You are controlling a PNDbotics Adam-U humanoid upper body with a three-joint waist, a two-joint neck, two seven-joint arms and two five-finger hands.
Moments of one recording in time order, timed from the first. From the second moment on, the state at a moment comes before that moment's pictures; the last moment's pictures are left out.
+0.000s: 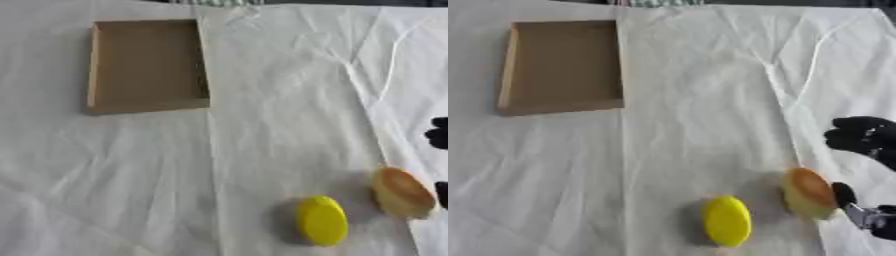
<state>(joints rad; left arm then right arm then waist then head) -0.29 0.48 0.28 -1.98 -0.11 -0.46 0.48 0.23 -0.88 -0.15 -1.98 0.62 -0.68 -0.34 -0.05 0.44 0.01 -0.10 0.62</state>
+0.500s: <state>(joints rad) -0.29 0.48 0.28 -1.98 -0.11 -0.45 0.47 0.23 -0.88 -0.12 -1.98 0.68 -0.66 -0.29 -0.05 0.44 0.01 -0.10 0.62</state>
